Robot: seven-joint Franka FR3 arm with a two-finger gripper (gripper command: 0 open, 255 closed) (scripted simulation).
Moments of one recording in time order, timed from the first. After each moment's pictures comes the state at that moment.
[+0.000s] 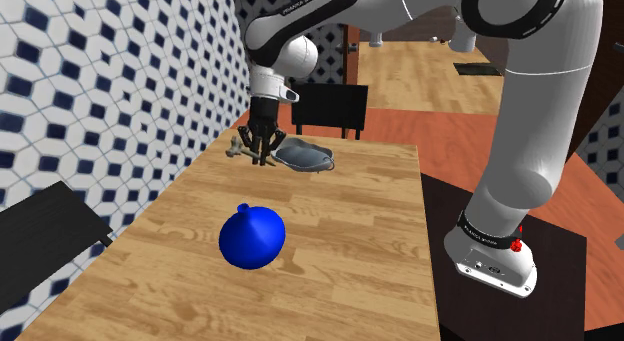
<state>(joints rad) 0.03 0.22 0.28 -1.85 0.58 1.95 1.16</state>
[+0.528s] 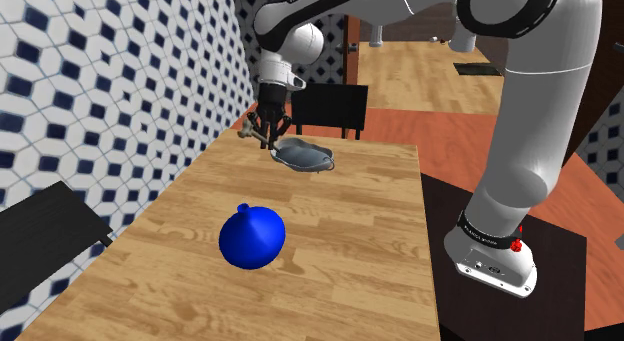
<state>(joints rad) -0.03 0.23 0.24 -1.80 0.55 1.85 1.11</state>
